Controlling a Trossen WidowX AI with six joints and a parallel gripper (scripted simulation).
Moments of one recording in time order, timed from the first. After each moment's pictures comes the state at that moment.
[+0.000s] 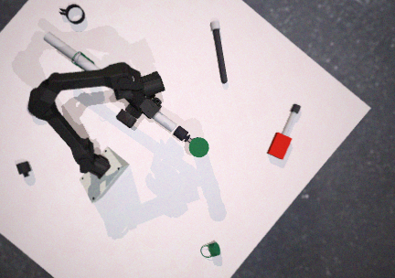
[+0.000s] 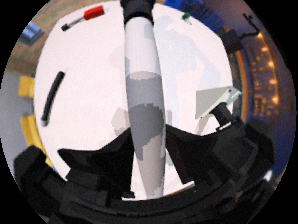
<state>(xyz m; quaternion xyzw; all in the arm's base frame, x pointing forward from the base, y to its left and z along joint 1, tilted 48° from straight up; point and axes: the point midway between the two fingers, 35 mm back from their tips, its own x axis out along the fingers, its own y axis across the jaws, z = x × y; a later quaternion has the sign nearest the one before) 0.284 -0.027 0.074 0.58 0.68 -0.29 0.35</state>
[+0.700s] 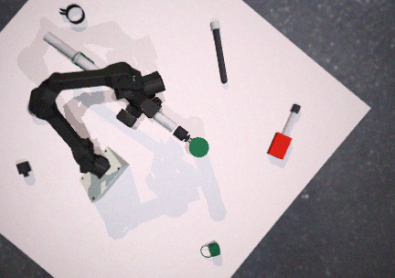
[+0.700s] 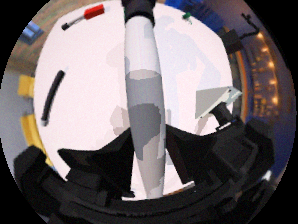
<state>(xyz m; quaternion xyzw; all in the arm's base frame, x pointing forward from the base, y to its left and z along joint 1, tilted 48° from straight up) 0.285 -0.027 0.074 0.58 0.68 -0.29 0.34</state>
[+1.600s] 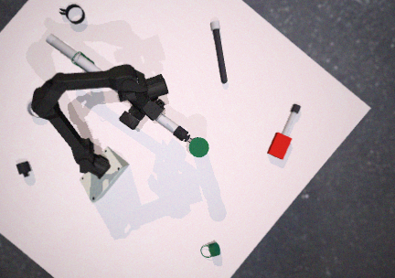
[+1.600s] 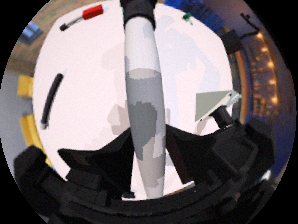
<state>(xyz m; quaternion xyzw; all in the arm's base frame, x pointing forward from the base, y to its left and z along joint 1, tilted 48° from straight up) 0.286 -0.033 0.065 0.58 0.68 -0.29 0.34</state>
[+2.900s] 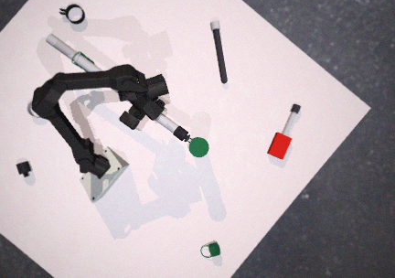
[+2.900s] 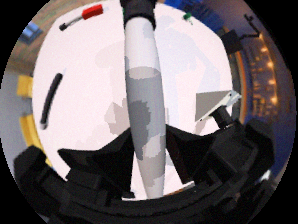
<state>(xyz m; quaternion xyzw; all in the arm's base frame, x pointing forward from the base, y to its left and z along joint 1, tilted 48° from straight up) 0.286 -0.032 0.065 0.58 0.68 -0.29 0.34</state>
